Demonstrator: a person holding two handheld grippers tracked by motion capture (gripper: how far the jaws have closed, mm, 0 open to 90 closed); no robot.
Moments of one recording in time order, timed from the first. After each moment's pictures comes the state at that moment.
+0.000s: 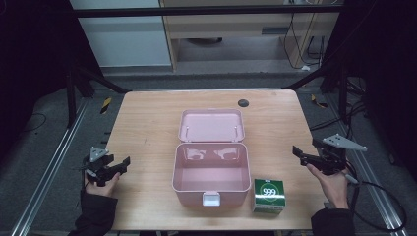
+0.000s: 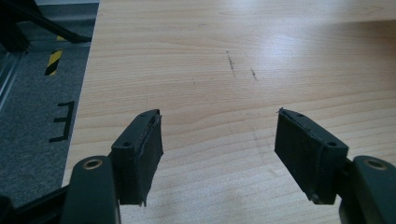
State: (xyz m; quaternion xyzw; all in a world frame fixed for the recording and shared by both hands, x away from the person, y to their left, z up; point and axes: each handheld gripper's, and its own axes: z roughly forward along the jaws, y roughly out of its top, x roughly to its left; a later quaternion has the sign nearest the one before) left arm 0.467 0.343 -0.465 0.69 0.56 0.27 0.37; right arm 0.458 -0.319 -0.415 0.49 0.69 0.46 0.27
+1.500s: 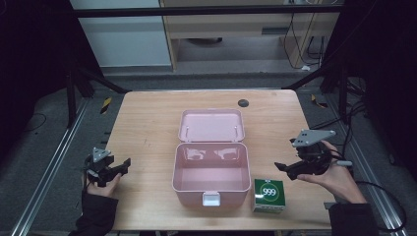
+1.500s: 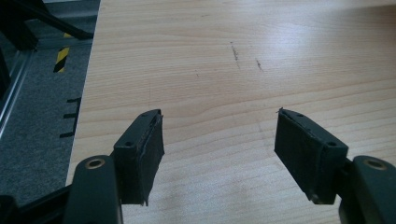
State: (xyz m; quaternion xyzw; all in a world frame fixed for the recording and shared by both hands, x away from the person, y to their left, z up) left arm 0.467 0.339 -0.468 0.70 0.56 0.28 0.34; right arm 0.446 -0.252 -0.352 0.29 0.87 0.33 0.21
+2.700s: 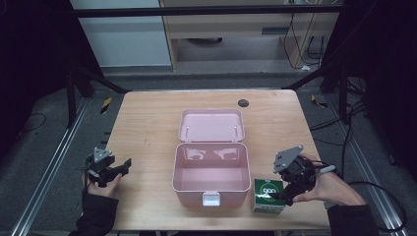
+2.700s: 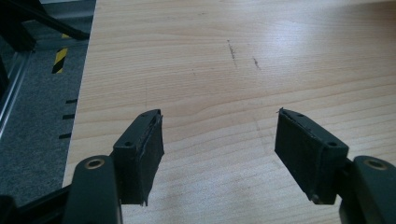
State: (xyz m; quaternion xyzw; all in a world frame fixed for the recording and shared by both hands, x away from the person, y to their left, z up) left arm 0.467 0.337 -0.469 0.70 0.56 0.28 0.34; right arm 0.425 -0.214 -0.370 0.15 0.95 0.24 0.10
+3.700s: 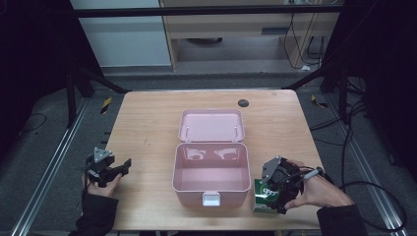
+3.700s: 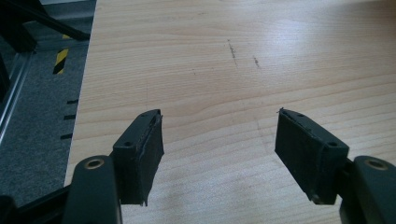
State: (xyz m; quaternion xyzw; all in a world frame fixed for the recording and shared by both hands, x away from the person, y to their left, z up) left arm 0.467 0.338 -0.469 0.70 0.56 0.28 0.34; right arm 0.422 -0.189 -0.396 0.11 0.98 0.14 0.08
